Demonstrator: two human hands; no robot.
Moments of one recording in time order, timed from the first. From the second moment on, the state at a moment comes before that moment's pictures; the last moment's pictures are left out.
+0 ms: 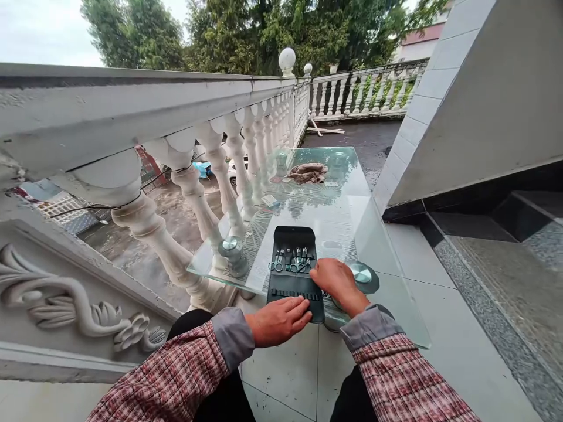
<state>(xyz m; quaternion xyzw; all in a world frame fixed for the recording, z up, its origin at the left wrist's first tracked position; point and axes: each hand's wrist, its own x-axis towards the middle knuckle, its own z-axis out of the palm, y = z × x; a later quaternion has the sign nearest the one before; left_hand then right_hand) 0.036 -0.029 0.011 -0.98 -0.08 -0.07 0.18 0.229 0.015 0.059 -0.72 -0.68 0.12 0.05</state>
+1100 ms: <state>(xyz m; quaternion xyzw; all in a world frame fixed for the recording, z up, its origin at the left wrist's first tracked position) 0.047 0.005 -0.004 -0.97 -0.15 -0.15 0.08 0.243 0.066 0.021 -0.65 -0.71 0.08 0.26</state>
